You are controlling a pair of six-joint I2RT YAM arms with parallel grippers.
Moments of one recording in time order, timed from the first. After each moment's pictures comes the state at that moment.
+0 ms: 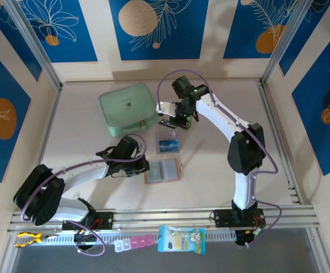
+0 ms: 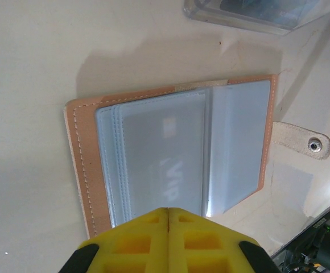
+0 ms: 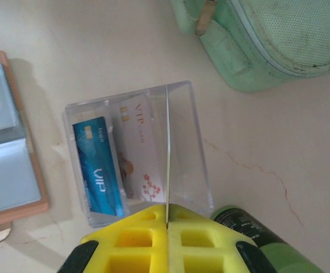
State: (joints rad) left arm -0.67 1.35 0.62 -0.25 0.34 -0.91; right arm 0.52 1.96 1.80 -1.05 -0.26 -0.90
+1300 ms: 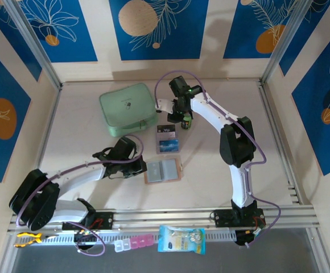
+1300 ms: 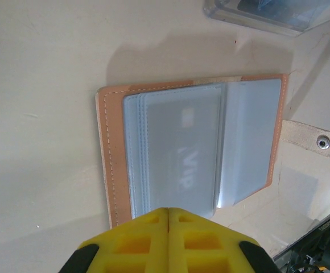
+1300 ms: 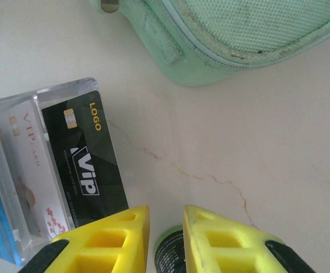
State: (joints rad) left arm -0.66 1.29 0.61 -0.31 0.32 -0.92; right arm 0.50 2.10 1.85 -0.90 -0.17 -0.90
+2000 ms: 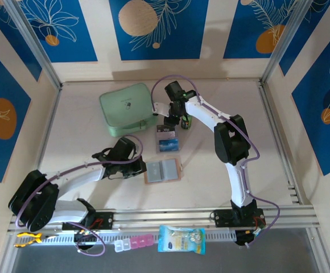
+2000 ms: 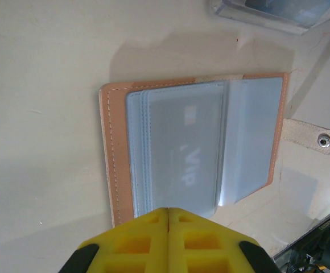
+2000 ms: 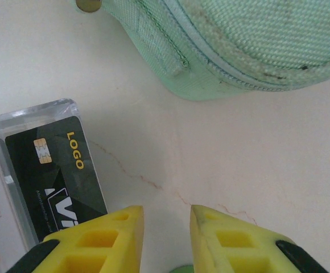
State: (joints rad) left arm -0.66 1.28 0.60 -0.31 0.32 -0.92; right arm 0.52 2.17 1.84 -0.82 -0.16 -0.87
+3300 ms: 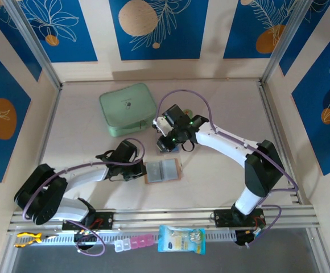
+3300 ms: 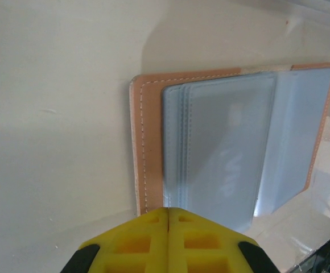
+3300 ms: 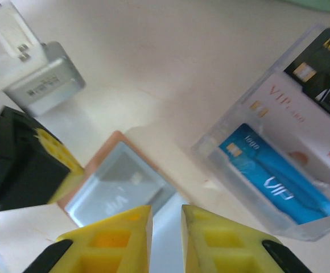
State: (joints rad) left arm -0.66 1.37 0.55 -0.23 0.33 -0.90; right arm 0.75 1.65 1.29 -0.70 -0.22 0.03
